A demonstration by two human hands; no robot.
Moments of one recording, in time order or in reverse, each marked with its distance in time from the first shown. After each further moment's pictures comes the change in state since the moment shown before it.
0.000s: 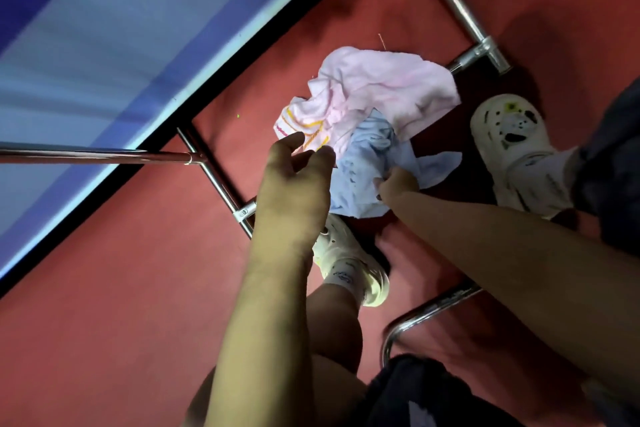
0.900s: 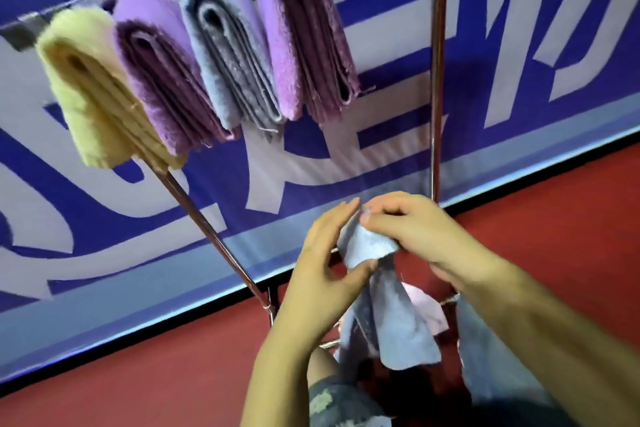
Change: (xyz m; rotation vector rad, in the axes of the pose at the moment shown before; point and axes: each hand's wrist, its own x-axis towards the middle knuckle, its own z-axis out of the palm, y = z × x) left_hand -0.304 0.066 -0.060 0.083 0.142 1.142; right_hand -0.446 -0.061 -0.314 0.388 0.026 -1.245
